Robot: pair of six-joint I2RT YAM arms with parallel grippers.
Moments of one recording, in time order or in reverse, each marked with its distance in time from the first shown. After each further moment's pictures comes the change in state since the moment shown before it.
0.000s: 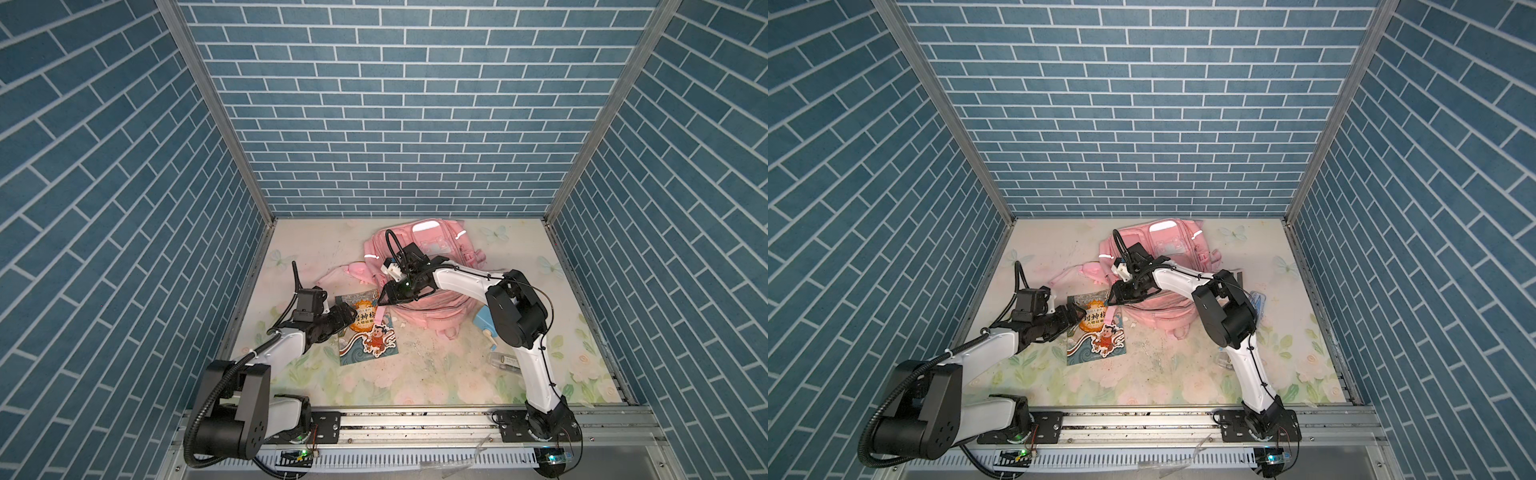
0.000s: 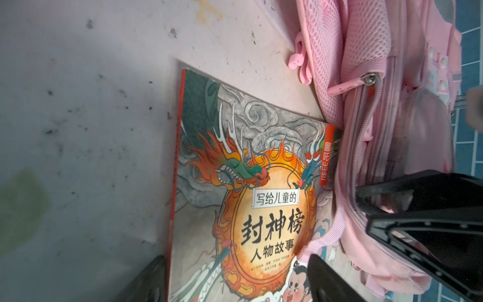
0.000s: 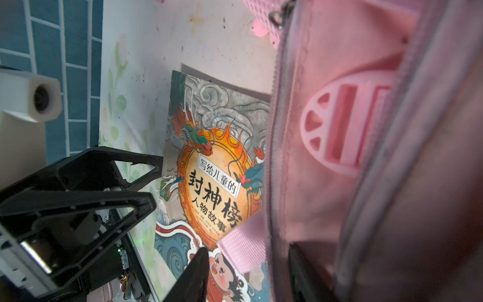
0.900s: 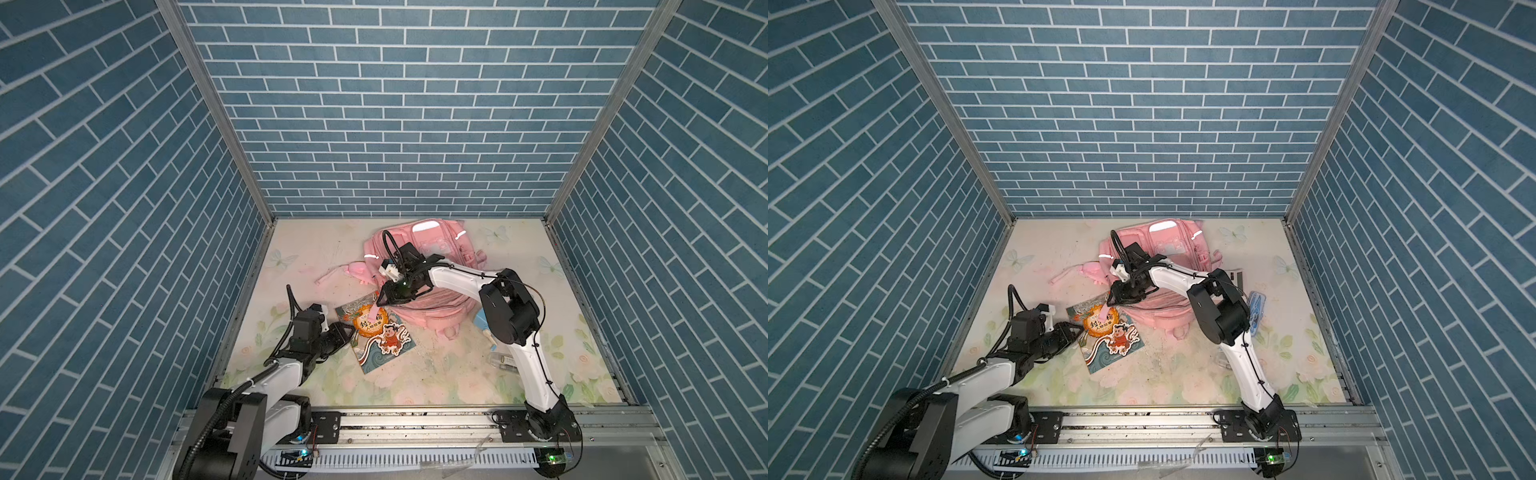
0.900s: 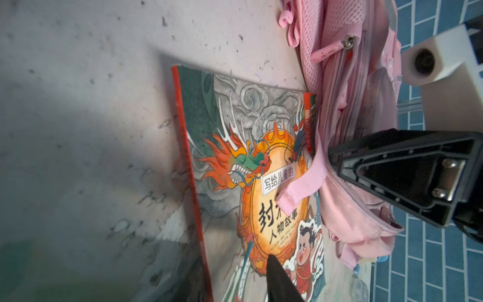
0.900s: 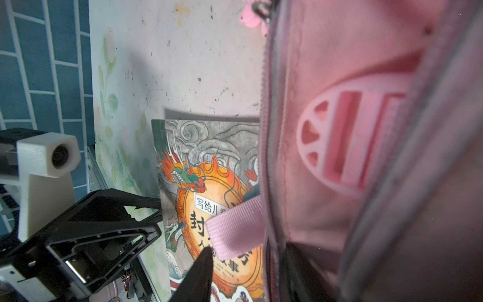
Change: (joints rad) left arm -0.015 -0.153 -0.258 0.270 0.076 -0.131; right arm 0.001 0.053 0.068 -0.053 -0.016 0.000
